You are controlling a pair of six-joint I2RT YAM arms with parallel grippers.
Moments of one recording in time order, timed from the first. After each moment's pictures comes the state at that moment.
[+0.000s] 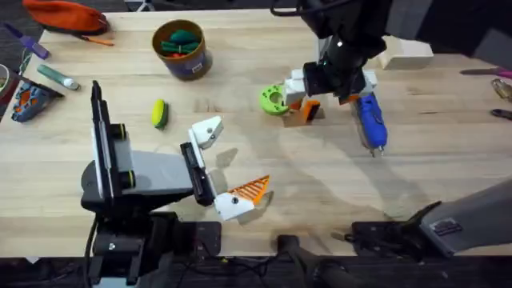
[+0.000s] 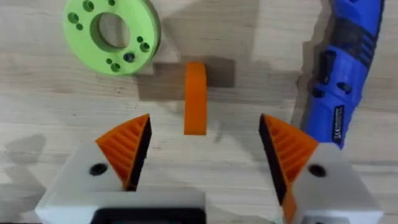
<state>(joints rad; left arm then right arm) 0.00 0.01 0.01 -0.13 1.18 0.10 0.53 1.74 1.42 -1.17 0.10 0.49</state>
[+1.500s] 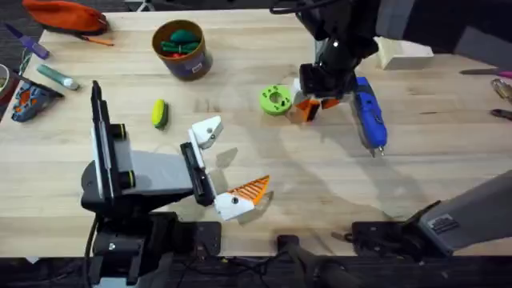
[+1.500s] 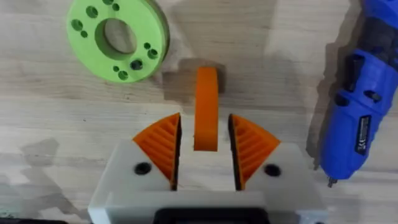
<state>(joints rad) 0.00 0.01 0.01 -0.13 1.18 0.10 0.51 1.79 1.42 -1.13 0.03 0.49</state>
